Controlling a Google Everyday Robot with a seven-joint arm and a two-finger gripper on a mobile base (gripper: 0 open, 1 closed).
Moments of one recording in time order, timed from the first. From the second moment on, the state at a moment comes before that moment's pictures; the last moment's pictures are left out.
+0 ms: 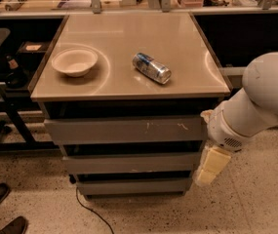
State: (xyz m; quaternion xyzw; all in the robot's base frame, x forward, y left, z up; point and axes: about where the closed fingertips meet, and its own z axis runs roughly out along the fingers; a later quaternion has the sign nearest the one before) arm 0.438 -0.164 0.775 -0.60 0.78 0.05 0.16
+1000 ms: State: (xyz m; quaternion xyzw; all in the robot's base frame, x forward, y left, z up) arm 0.474 -0.145 0.712 -0.57 0.80 0.02 0.18
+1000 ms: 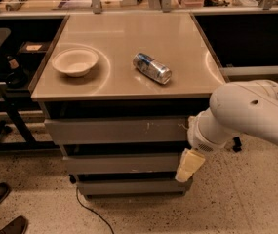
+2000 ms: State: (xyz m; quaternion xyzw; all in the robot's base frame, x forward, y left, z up) arm 0.550 -0.134 0.666 -0.56 0.80 0.00 0.21
